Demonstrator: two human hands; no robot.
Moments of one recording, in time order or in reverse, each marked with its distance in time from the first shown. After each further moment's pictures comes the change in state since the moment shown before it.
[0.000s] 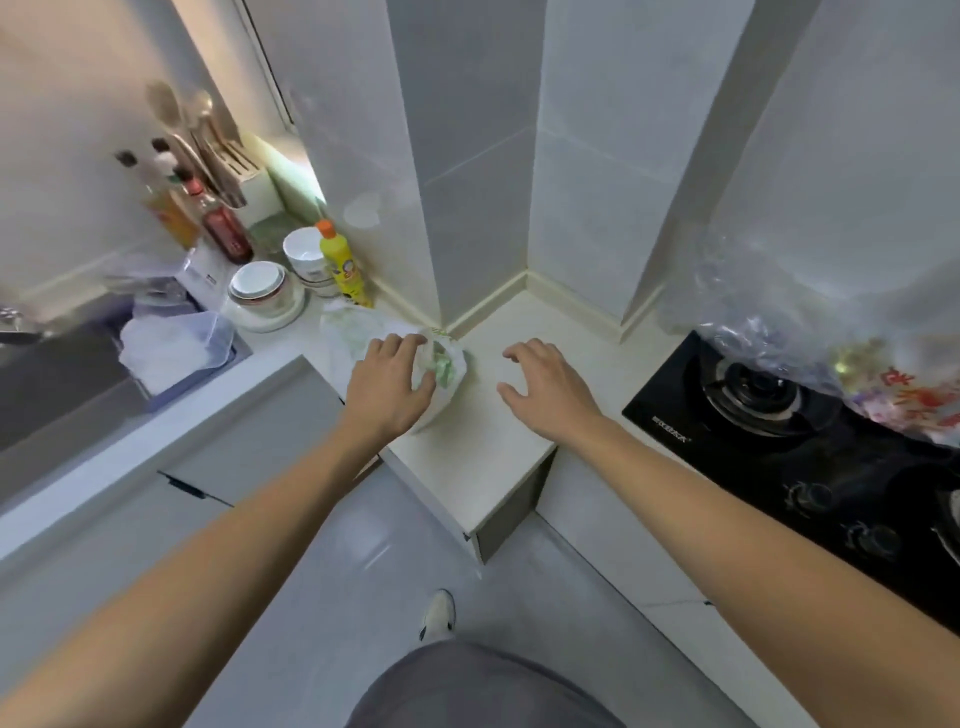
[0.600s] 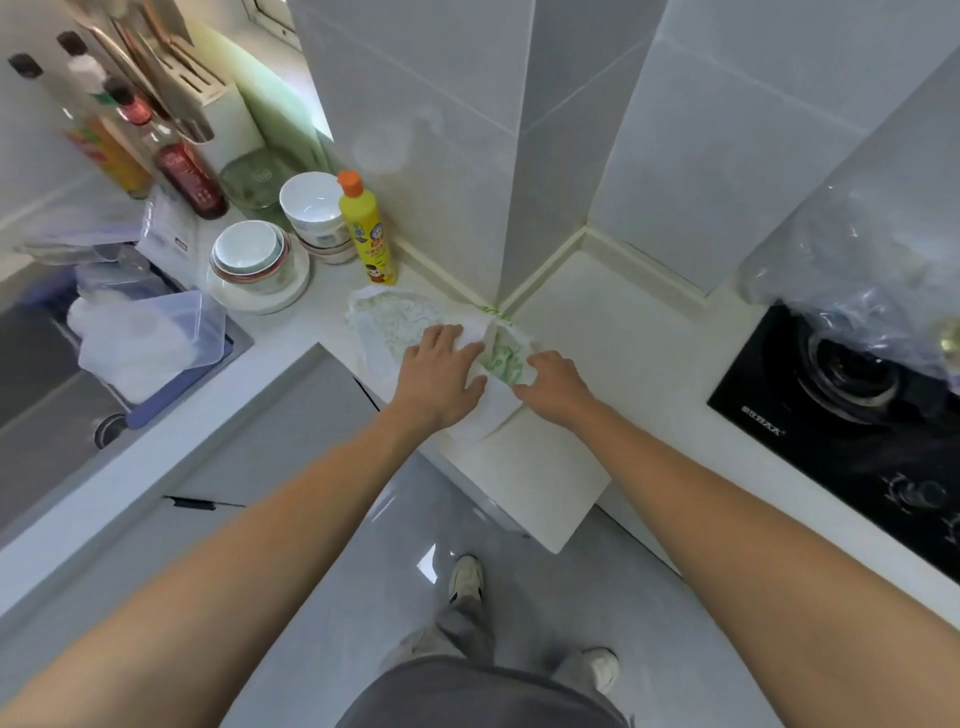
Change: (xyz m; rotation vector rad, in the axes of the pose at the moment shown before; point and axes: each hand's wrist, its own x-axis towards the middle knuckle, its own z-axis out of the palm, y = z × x) left_hand 0.098 -0.115 0.061 0.143 -0.383 0.161; right_hand 0.133 -0.026 0.141 0.159 -0.293 0.455
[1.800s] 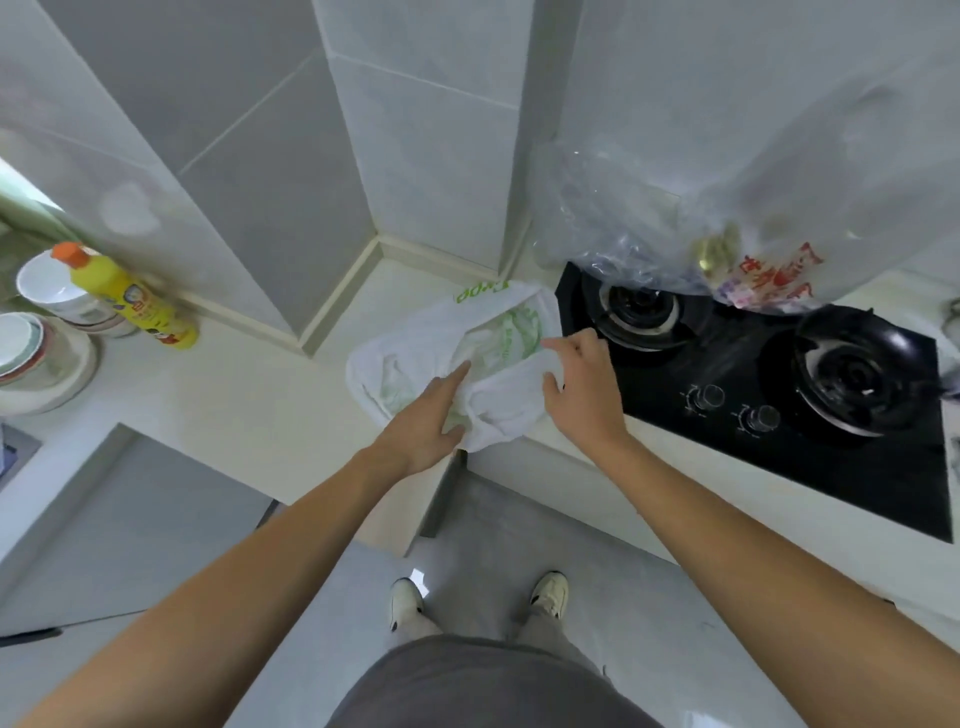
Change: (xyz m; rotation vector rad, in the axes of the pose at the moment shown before) left_hand 0.020 0.219 0.067 -0.445 -0.253 0.343; right_hand -0.142 0.233 -0.121 0.001 0.678 -0.025
